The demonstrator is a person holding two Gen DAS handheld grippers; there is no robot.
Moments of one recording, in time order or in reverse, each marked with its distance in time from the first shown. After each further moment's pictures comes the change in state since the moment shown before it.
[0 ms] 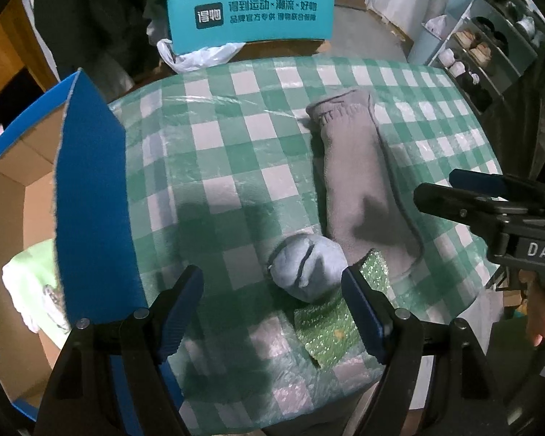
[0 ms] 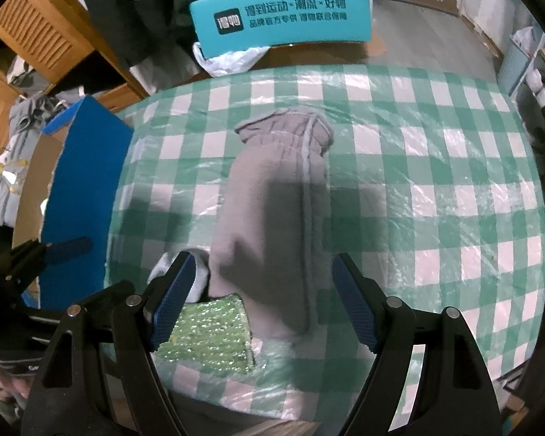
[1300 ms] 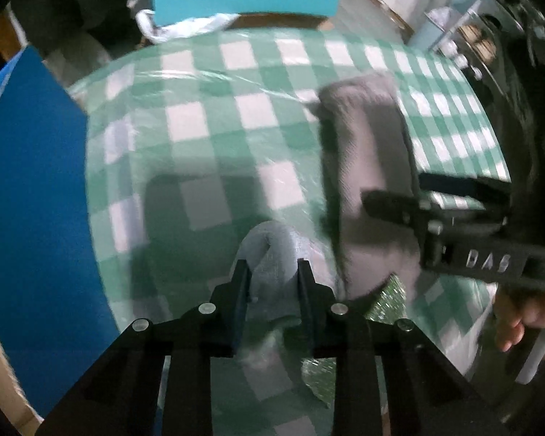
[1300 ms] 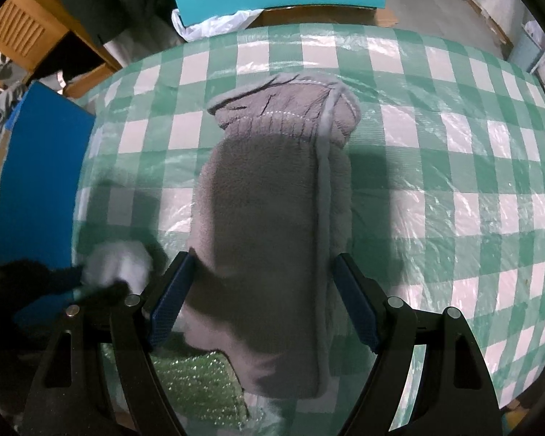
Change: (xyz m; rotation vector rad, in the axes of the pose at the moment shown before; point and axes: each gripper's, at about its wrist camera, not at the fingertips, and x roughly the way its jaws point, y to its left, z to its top) left arm 0.047 0.019 0.024 -0.030 0.074 -0.064; right arm 0.075 0.001 0.024 0.002 0.103 -0.034
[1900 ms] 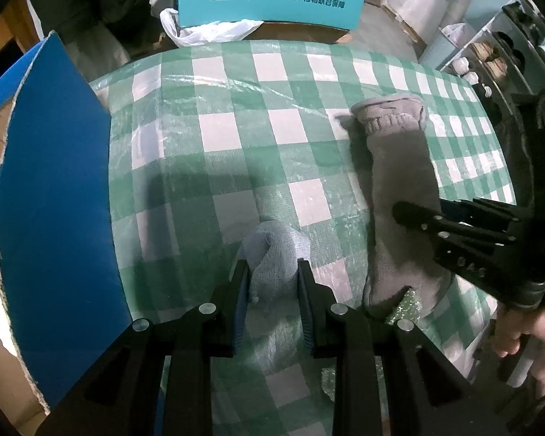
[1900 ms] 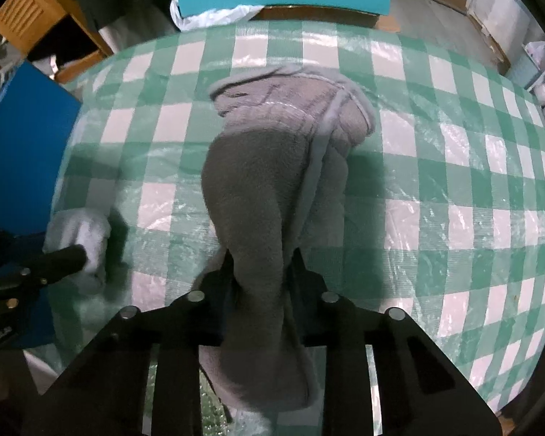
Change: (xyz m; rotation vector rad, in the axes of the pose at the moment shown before) left arm -0.004 0.017 0.006 -0.041 -0.017 0.004; right arm 0.006 0.000 0.001 -0.055 -0.008 -0.057
